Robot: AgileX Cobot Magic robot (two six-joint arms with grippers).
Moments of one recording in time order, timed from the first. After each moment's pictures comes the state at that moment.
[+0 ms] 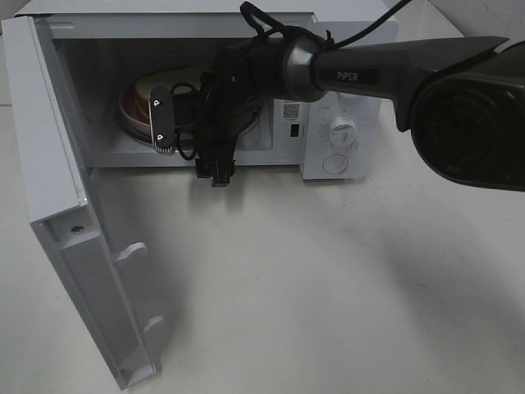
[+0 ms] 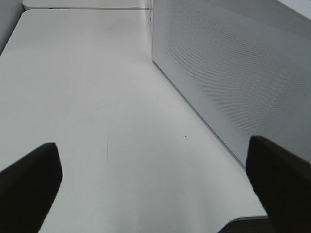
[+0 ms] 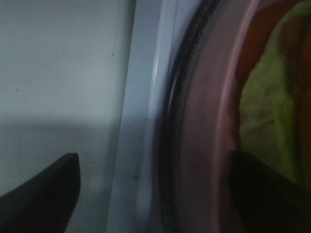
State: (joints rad) left arm -0.04 0.00 -0.52 -0.06 1.08 0.01; right arm 0.64 2.49 -2.04 -0.05 0.51 -1.12
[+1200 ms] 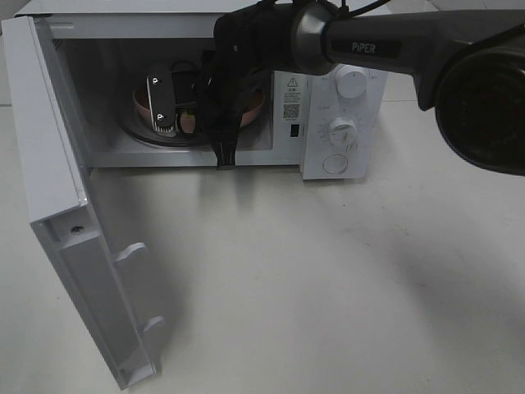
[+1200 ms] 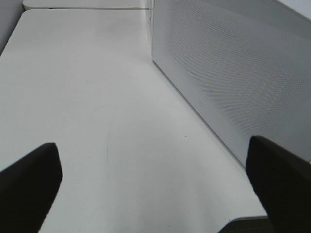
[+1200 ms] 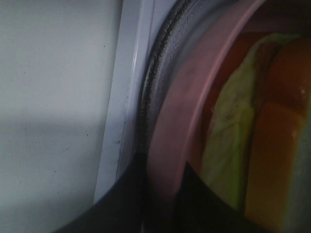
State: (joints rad) left arm -0.04 0.00 -0.52 -0.06 1.08 0.01; right arm 0.64 2.42 -2.04 -0.09 0.60 -1.11
